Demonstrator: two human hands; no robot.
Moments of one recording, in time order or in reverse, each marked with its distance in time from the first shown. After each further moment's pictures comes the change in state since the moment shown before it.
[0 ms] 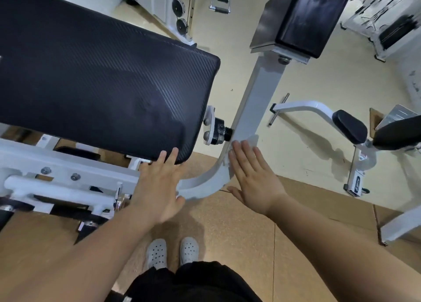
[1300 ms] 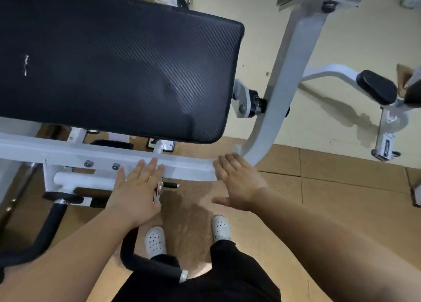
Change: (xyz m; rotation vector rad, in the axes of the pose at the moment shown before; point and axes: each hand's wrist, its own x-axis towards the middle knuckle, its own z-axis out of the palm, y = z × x) left_hand -0.062 -0.137 0.039 0.169 -0.250 -0.063; right_hand 0.047 -0.141 -0.004 0.133 -0.457 0.040
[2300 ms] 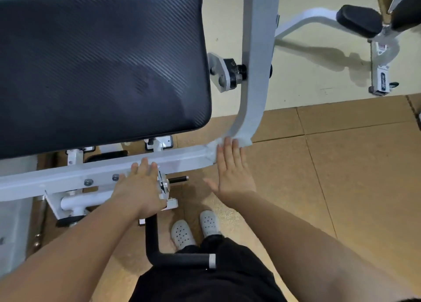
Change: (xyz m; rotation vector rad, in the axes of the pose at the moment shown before) left_hand 0.019 -0.004 -0.034 0.153 -0.249 0.035; right_hand 0.015 -0.085 0.066 0.470 0.252 0.482
